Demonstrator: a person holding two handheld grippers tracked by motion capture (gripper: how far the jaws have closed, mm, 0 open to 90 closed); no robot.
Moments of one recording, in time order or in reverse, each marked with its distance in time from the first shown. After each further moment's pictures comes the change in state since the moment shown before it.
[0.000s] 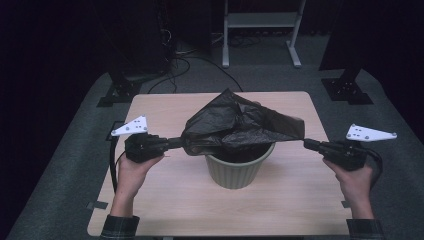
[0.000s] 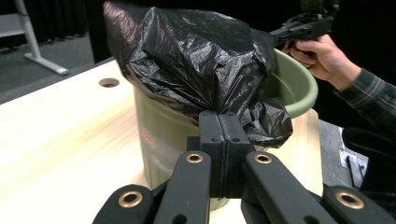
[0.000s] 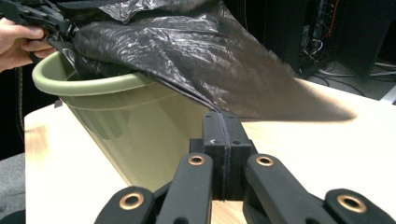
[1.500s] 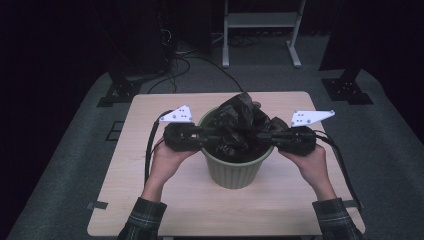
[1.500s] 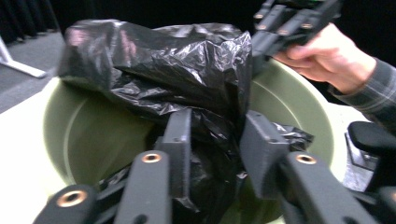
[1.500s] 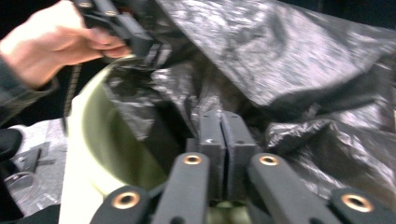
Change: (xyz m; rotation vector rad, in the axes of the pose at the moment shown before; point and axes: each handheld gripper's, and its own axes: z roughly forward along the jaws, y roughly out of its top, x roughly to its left) left arm -0.011 0.039 0.081 0.086 -0.040 0.083; right arm 0.049 0.052 0.098 0.112 0.230 -0.124
